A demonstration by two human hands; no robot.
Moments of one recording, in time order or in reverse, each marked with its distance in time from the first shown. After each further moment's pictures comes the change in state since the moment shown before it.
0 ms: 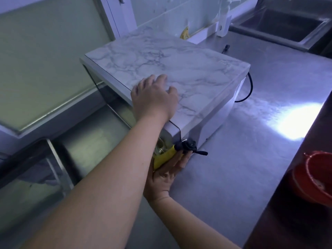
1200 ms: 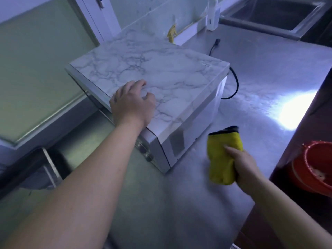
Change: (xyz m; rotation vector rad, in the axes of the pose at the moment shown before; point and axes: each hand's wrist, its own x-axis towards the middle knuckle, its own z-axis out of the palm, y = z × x) left_hand -0.003 0.007 -0.008 -0.002 -0.003 -0.039; right_hand 0.167 0.059 -0.197 0.194 -0.352 1.046
